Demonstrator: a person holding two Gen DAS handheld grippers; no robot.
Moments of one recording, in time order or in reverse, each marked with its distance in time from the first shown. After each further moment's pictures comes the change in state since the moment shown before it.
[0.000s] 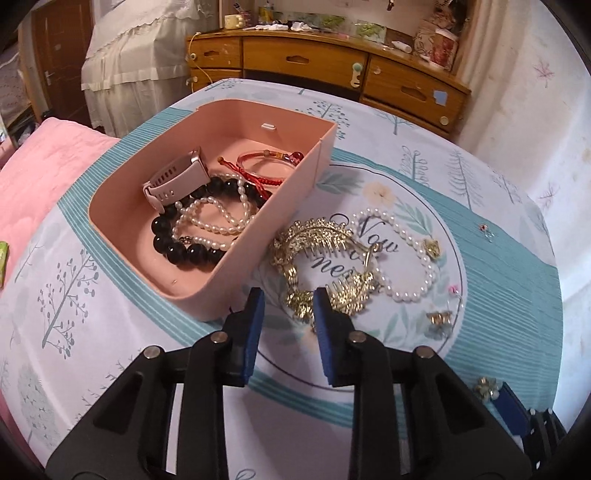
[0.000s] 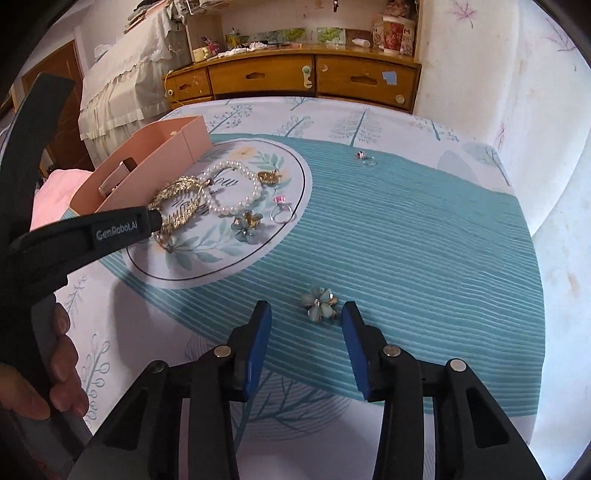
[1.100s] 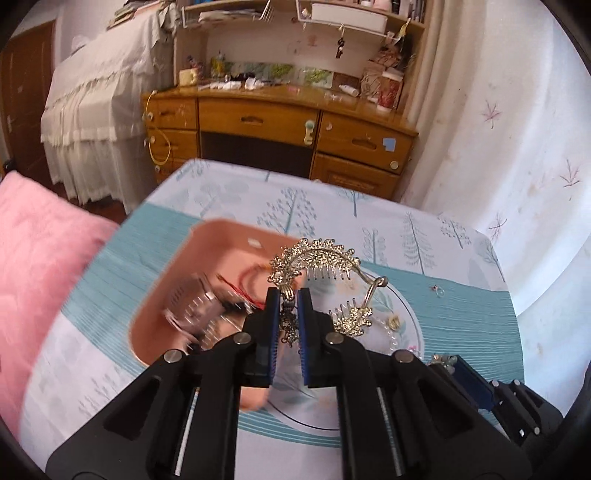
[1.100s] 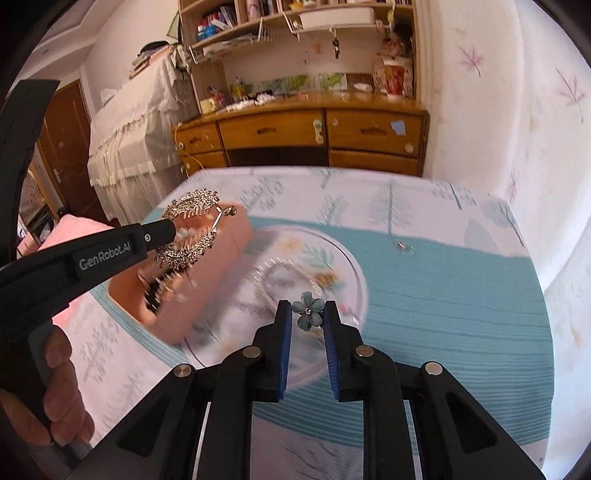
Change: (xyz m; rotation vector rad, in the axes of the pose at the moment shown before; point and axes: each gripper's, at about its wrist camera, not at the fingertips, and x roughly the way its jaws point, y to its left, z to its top) left arm -0.068 0.042 0.079 0.155 -0.180 -0.183; right arm -0.035 0.053 0.070 0.067 -0.192 0.051
